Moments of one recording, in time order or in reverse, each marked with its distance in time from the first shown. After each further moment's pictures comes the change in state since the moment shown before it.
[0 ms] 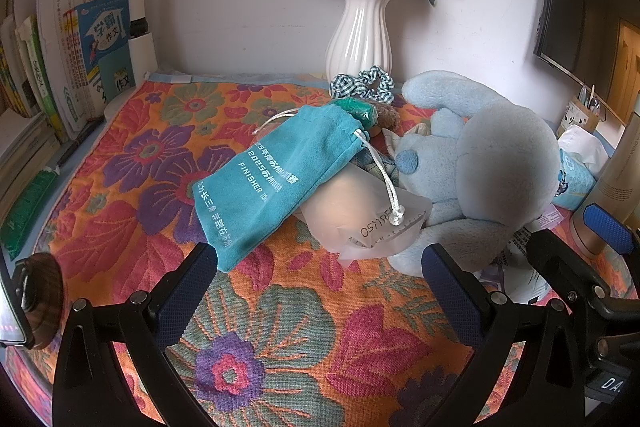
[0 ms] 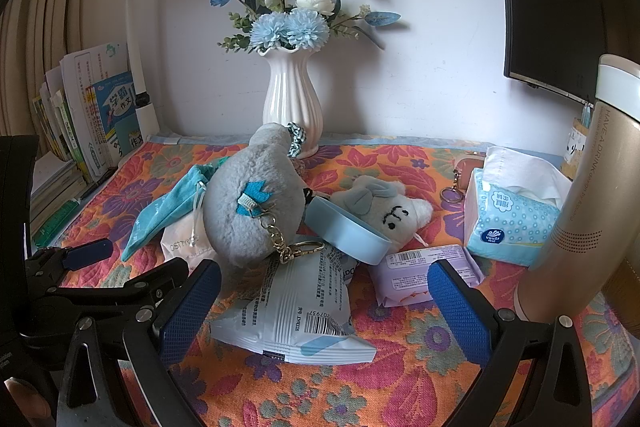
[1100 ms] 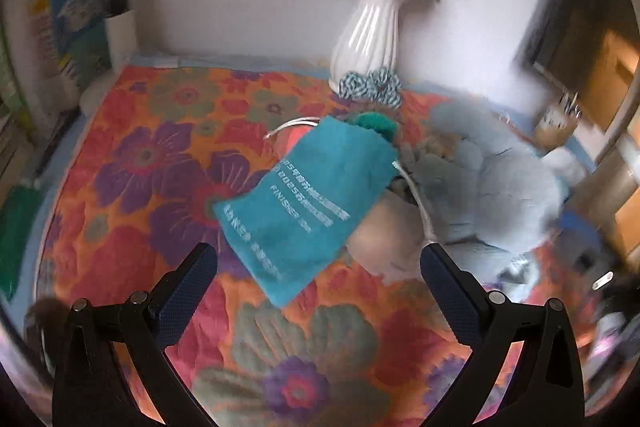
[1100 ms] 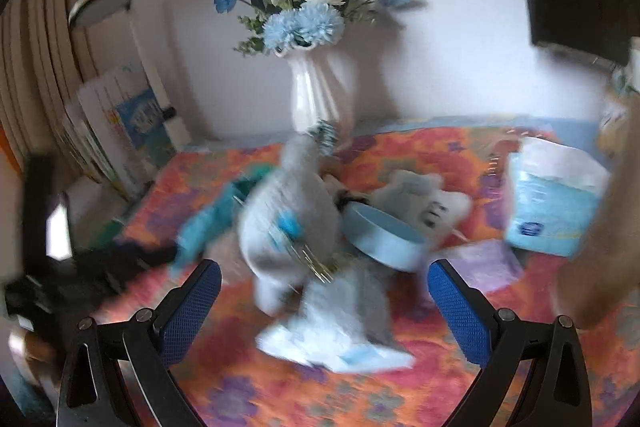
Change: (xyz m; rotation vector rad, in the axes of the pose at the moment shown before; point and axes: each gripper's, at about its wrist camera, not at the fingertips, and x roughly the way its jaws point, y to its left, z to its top) left arm 0.005 0.043 0.037 -0.009 0.145 -0.162; right arm 0.004 -0.007 0.029 0.143 0.085 0.211
